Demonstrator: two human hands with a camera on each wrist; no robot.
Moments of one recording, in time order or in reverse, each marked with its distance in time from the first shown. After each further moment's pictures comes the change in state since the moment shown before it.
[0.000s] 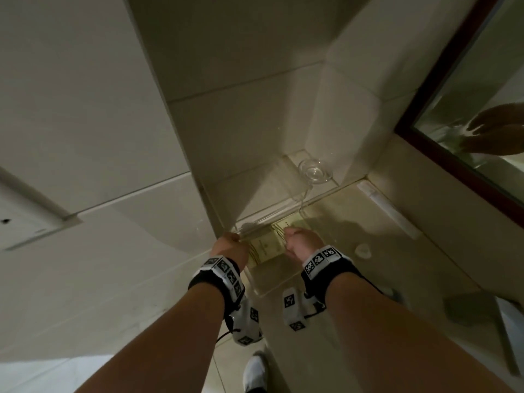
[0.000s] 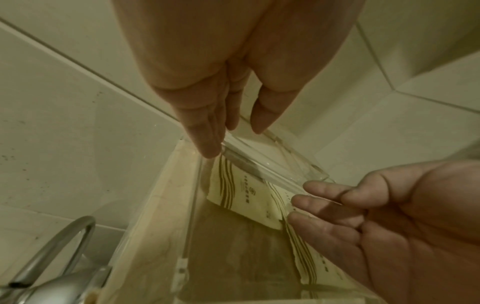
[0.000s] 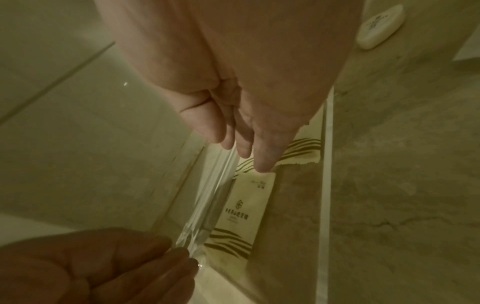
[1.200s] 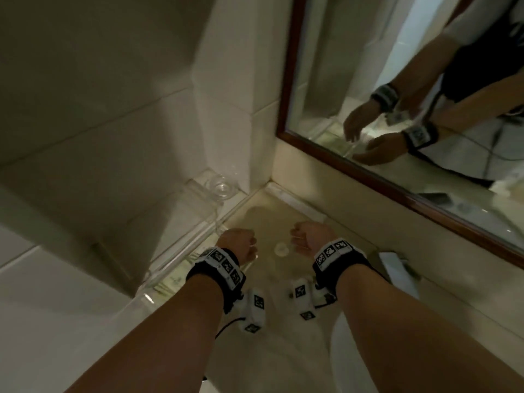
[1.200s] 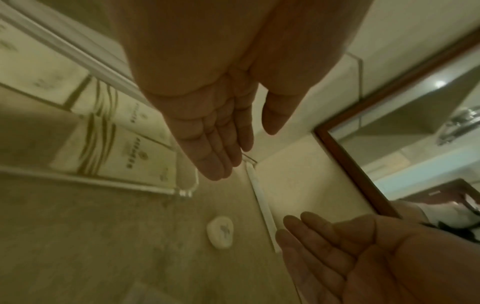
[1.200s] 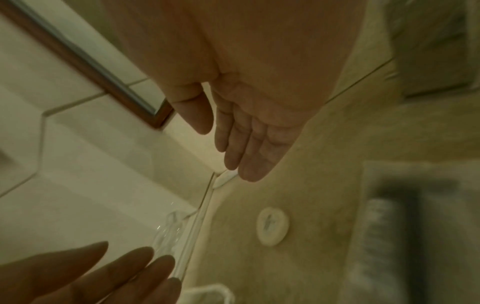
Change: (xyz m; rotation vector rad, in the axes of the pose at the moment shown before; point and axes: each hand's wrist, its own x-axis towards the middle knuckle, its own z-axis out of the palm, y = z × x) left_hand -0.030 0.125 0.160 -0.137 -0.564 0.053; right_hand -0.048 0.054 -0.184 0.759 0.408 0.277
